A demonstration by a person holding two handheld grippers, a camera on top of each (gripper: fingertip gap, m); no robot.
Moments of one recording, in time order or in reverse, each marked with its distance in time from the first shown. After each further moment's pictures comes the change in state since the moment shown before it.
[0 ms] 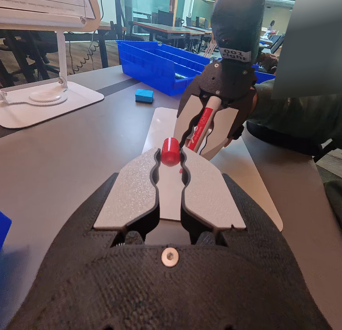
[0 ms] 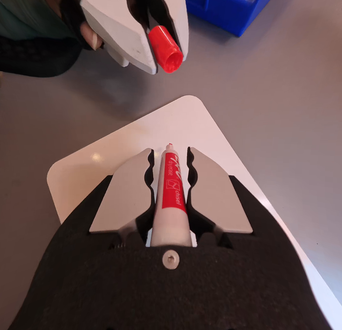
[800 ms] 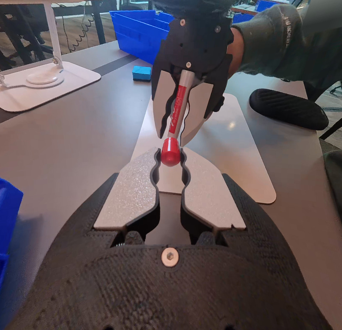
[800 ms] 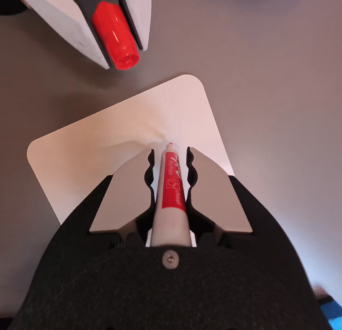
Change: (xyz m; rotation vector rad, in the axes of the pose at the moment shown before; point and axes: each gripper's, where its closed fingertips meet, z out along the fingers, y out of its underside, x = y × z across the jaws) left arm 0.008 0.020 -0.020 -0.120 -0.017 0.045; right arm 0.014 0.006 0.014 -0.341 -0.053 -0.103
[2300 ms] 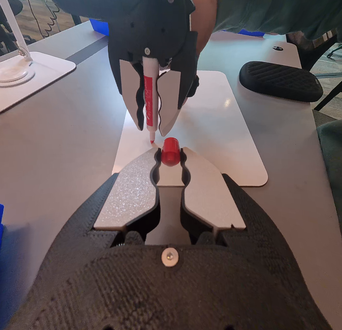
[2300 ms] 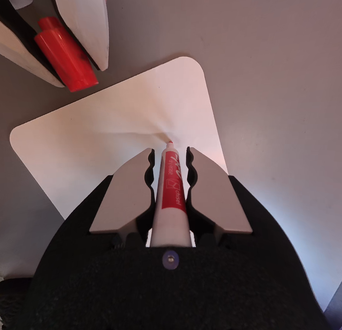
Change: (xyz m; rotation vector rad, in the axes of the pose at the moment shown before) left arm 0.019 0.011 0.006 -0.103 0.066 0.082; right arm 0.008 0.007 0.004 -0.214 -0.002 -0.040
